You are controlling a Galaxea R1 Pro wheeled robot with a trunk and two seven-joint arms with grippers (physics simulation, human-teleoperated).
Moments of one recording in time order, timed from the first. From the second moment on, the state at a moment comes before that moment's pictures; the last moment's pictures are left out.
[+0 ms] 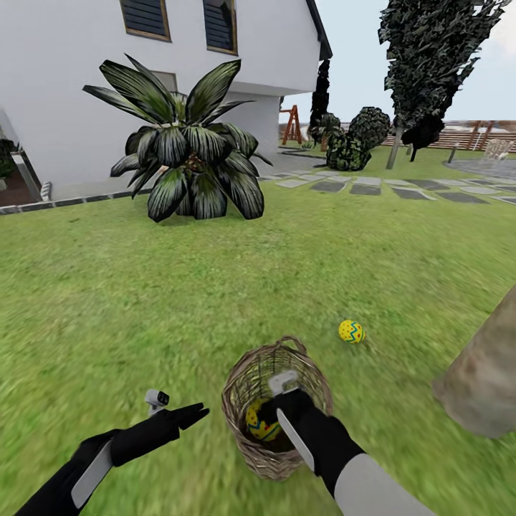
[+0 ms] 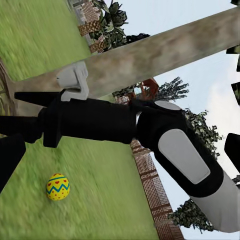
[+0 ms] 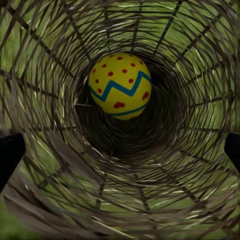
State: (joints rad) left arm -0.42 0.25 -0.19 -0.75 0.75 0.59 -1.32; right arm -0.62 0.17 0.49 -0.75 -0.18 0.70 -0.17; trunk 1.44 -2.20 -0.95
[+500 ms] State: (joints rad) left arm -0.42 0.24 -0.19 -0.75 0.75 0.59 -1.32; right arm -0.62 0.13 0.49 -0.74 -0.18 0.70 -0.17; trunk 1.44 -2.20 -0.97
